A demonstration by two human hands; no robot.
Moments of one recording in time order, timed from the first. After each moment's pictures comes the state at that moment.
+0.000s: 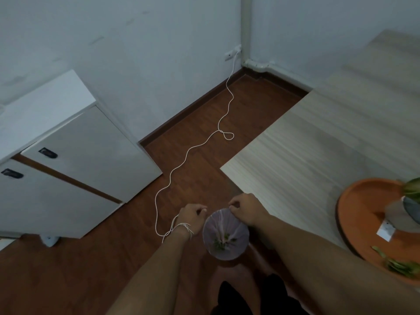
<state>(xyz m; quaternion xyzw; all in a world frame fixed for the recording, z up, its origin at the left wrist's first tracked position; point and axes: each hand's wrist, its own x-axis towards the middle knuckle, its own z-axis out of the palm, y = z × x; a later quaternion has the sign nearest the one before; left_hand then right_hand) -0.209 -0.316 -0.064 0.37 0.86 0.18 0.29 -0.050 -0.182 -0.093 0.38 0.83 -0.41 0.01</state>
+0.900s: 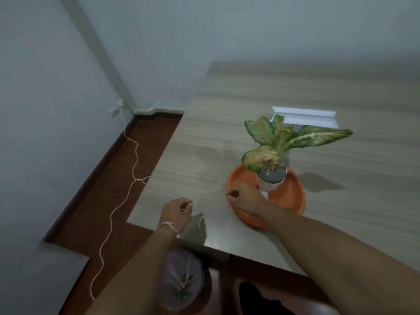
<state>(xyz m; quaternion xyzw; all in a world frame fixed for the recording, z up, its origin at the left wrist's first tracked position) -0.027 -0.161 -0.014 0.61 0.72 0.19 0.28 0.213 -0.122 -0.020 0.58 0.72 -0.35 -0.14</state>
